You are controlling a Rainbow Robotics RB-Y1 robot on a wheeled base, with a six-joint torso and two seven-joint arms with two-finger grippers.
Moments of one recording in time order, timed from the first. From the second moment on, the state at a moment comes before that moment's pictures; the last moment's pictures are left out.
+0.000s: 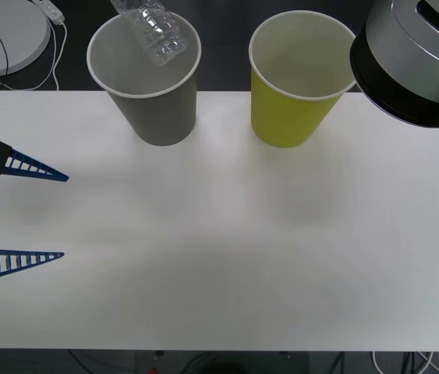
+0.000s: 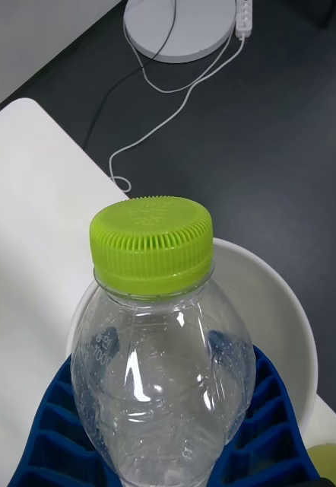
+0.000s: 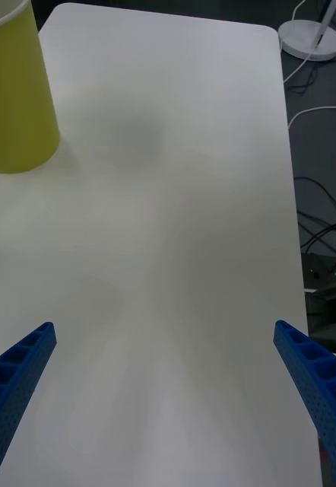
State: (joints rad) right arm -2.01 -0.20 1.17 -0.38 1.45 -1.01 -1.37; left arm 0.06 0.99 0.38 -2.05 -1.28 -1.46 0.33
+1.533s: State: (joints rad) right arm -2.00 -0.18 1.18 -0.35 1.42 -0.98 -1.26; left arm 0.06 0.99 0.38 -2.05 -1.28 -1.46 0.33
